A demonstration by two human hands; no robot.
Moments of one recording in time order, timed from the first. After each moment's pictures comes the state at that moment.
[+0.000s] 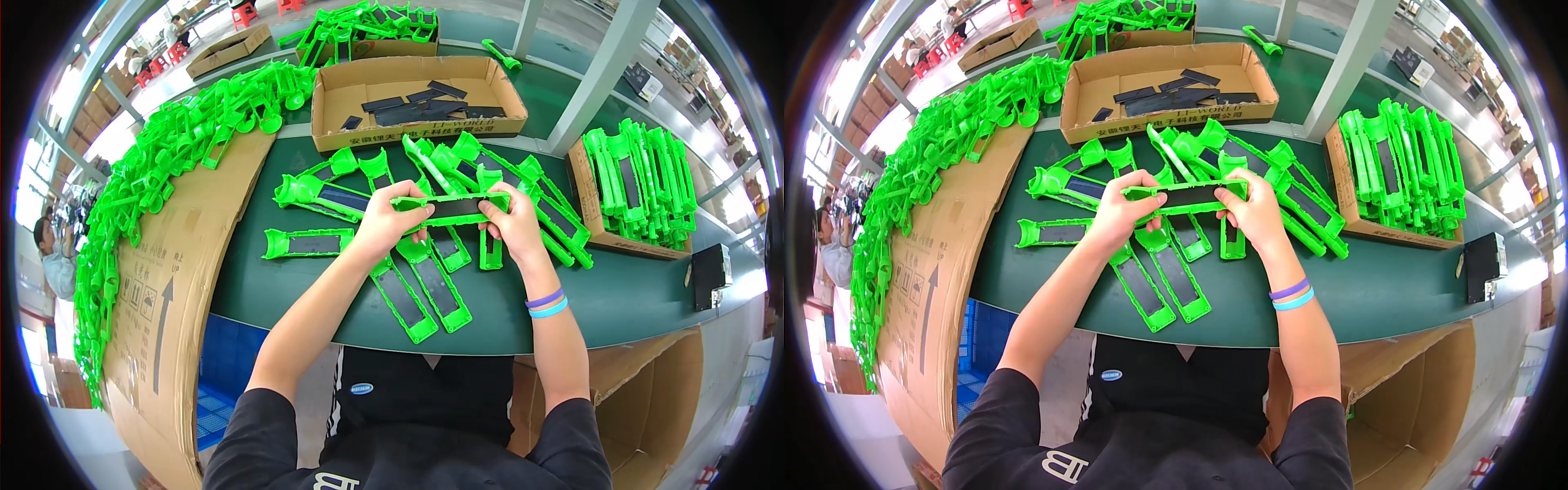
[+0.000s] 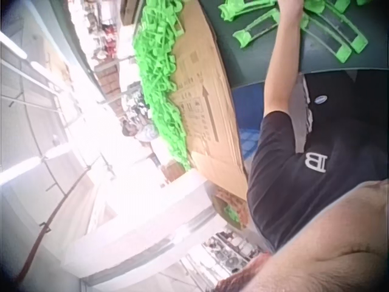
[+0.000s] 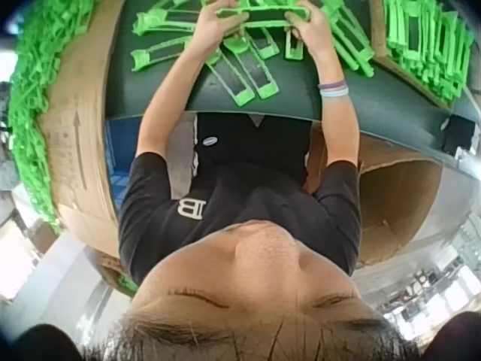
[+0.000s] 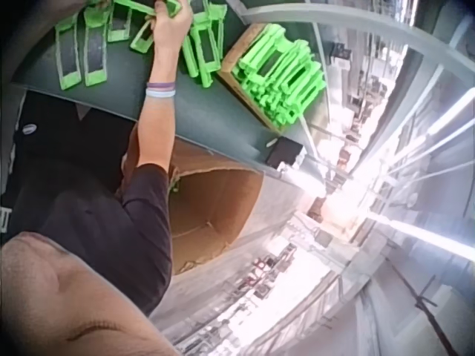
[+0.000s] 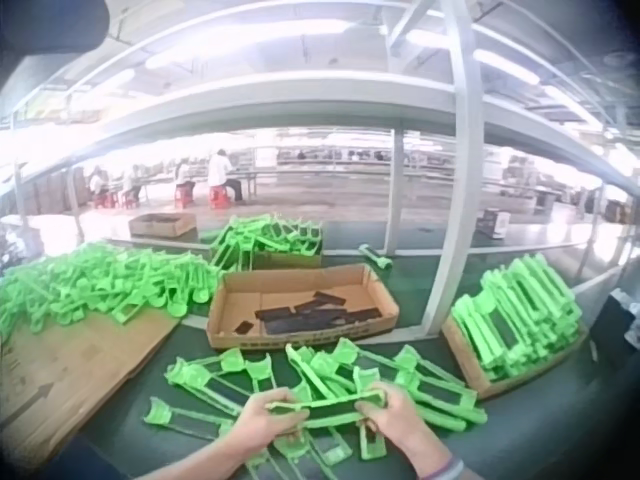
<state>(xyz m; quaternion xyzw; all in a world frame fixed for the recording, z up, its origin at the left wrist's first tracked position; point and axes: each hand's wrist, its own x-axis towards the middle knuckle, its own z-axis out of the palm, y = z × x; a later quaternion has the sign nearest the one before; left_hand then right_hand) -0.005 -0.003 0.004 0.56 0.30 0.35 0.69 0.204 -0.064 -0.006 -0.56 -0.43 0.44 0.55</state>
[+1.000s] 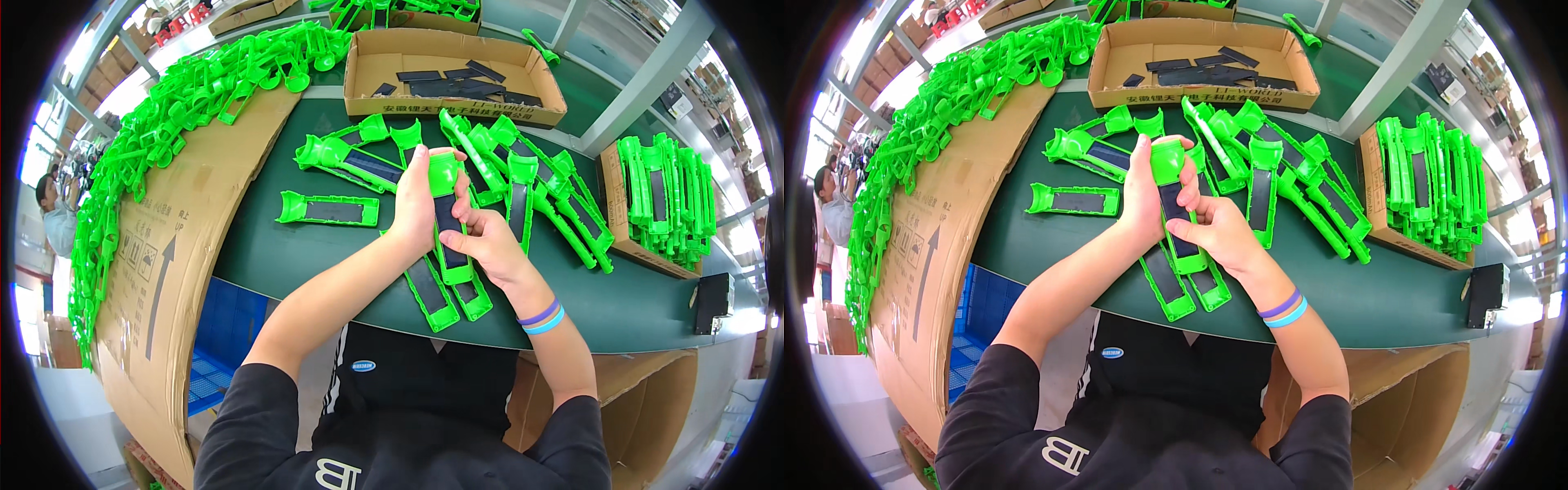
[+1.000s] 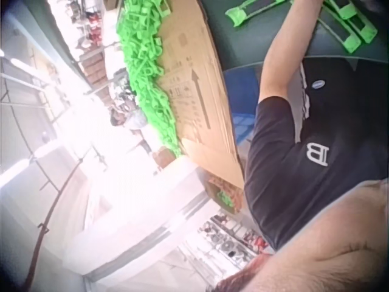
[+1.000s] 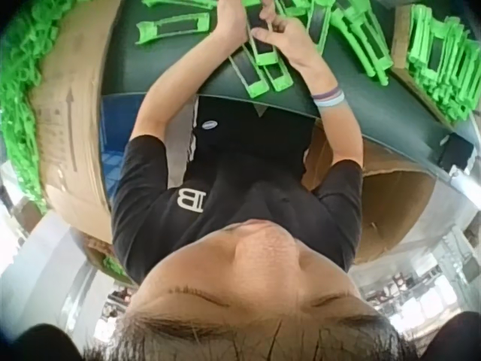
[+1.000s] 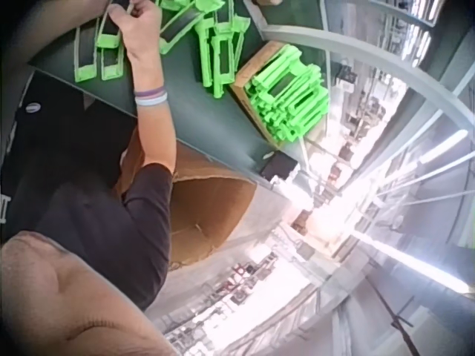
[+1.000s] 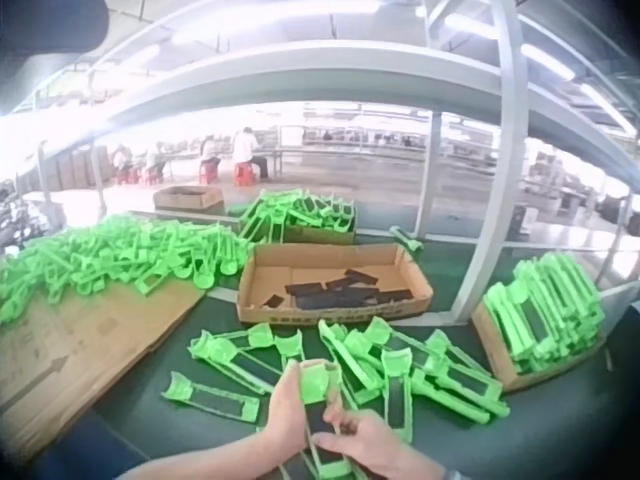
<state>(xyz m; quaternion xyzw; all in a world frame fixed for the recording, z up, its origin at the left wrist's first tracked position) 0.013 -0.021 0.007 0.32 0.22 0.50 0.78 0.133 -0.082 -0.006 -0.41 -0.43 0.66 0.46</state>
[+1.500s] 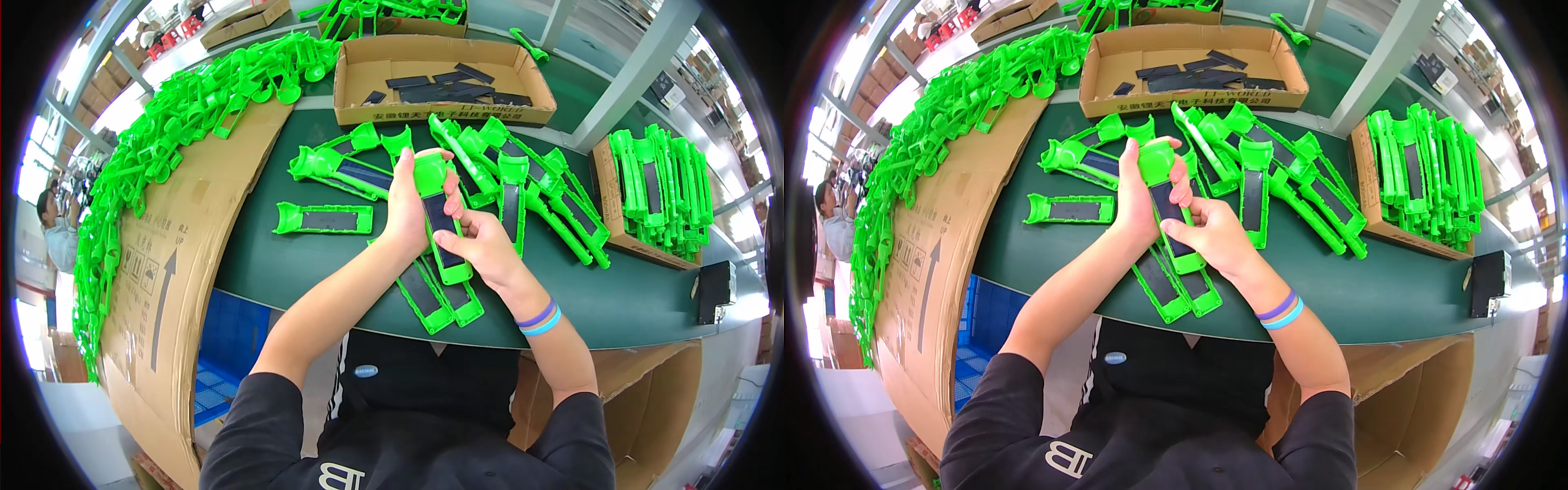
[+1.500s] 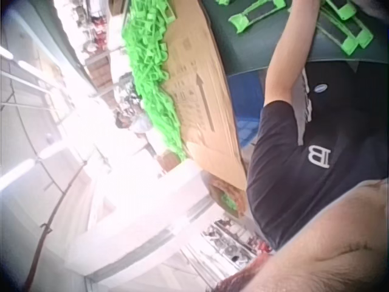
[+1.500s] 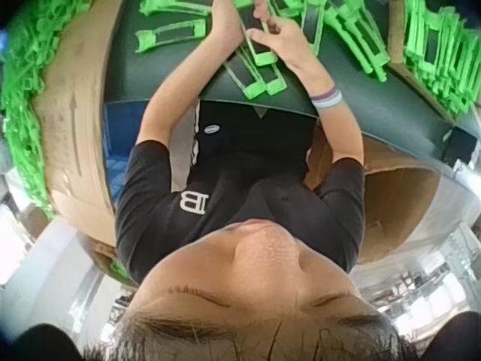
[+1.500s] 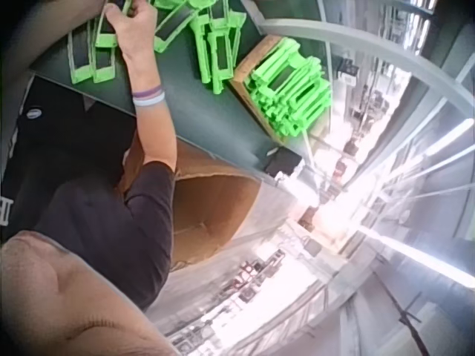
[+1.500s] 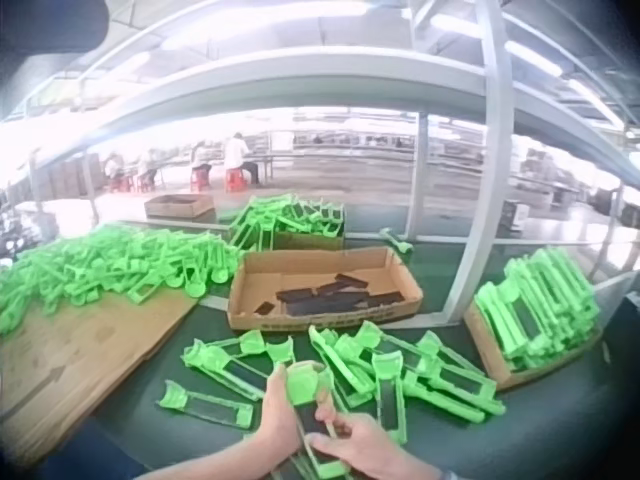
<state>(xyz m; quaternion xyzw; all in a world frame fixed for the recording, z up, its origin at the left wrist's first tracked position) 0.016 -0.019 0.009 0.29 0.21 0.50 0.79 0.131 -0.084 -0.006 -0.43 -0.44 0.63 0.48</state>
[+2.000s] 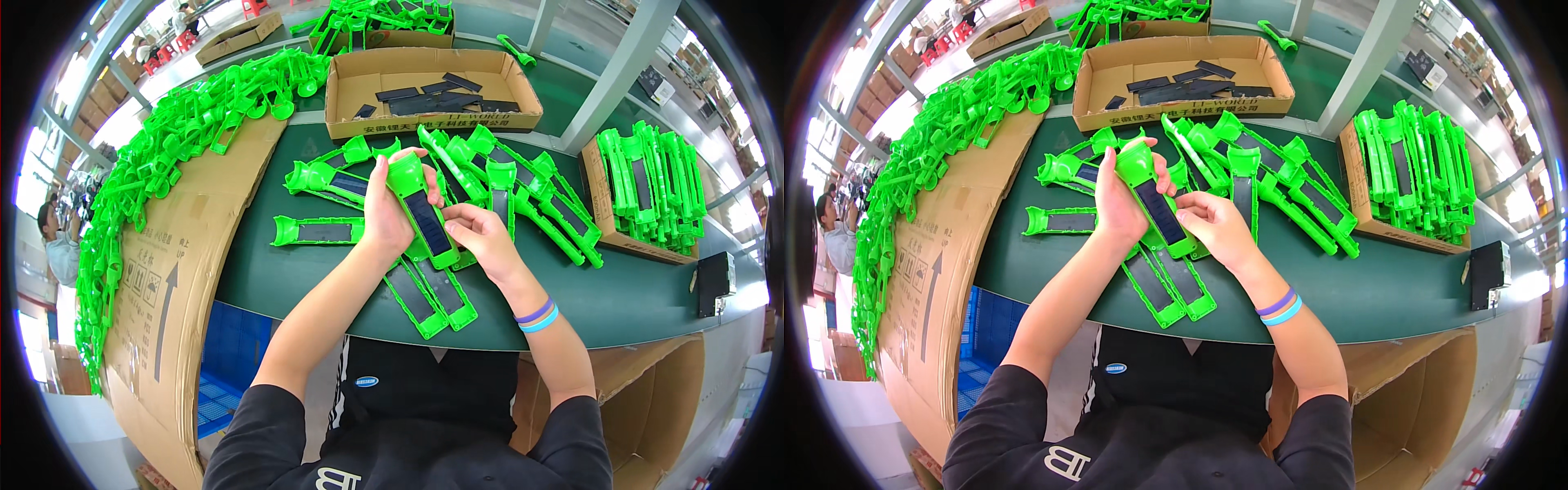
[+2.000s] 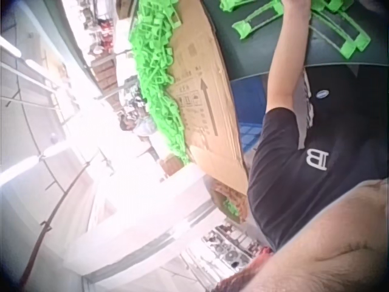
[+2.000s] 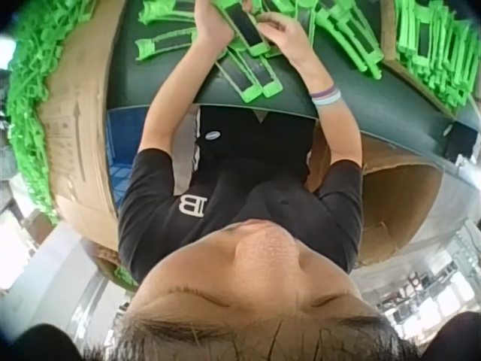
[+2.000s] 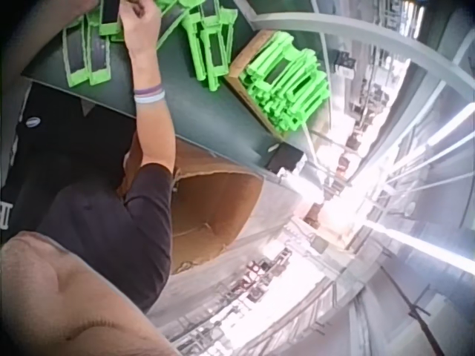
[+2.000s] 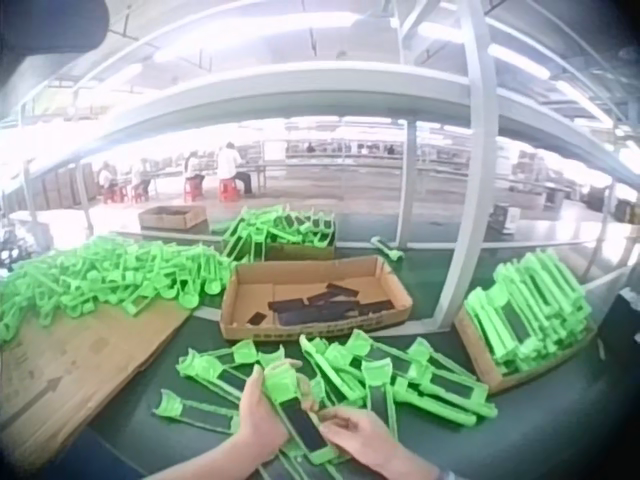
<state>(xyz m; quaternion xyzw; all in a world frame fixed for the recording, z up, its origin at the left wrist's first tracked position) 0.002 -0.004 0.002 0.32 0.12 0.51 0.79 0.150 -0.074 -0.013 -0.42 -0.45 0.61 0.50</state>
